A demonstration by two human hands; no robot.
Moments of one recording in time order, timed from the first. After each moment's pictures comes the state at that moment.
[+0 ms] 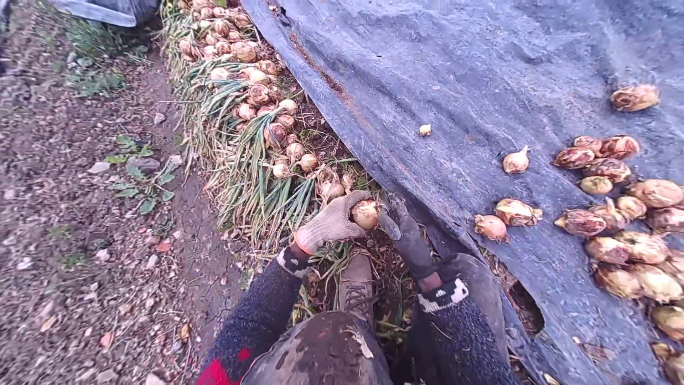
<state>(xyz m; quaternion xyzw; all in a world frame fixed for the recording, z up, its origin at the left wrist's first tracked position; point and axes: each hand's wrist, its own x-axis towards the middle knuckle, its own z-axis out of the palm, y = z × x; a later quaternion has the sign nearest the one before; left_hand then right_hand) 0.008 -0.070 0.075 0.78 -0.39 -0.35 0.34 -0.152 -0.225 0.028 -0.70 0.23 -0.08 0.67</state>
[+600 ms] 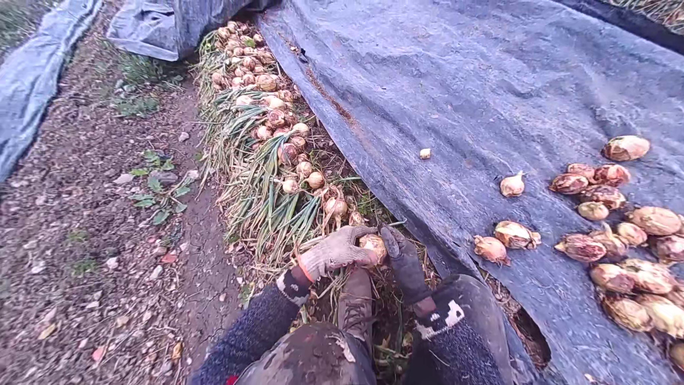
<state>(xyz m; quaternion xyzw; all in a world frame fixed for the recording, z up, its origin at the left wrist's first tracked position) -0.031 -0.062 0.099 0.75 -0.29 -0.48 0.35 -0.169 -0.204 0.031 -0.64 0.25 -0.12 0.72</state>
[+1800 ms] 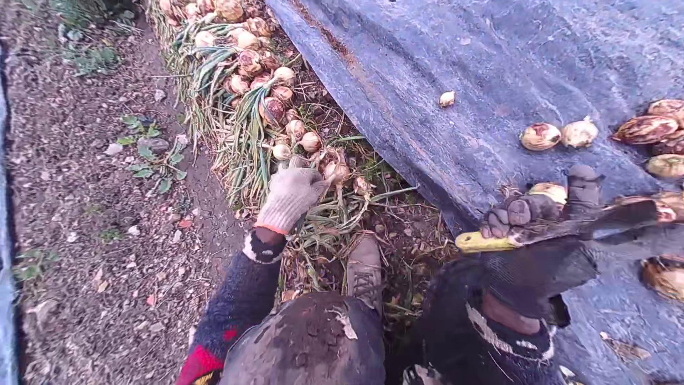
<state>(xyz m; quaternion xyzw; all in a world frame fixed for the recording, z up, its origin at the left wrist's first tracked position) 0.073 -0.041 0.112 0.95 -0.23 -0.19 -0.02 -0.194 -0.311 0.075 -0.33 0.16 -0.42 0.83</state>
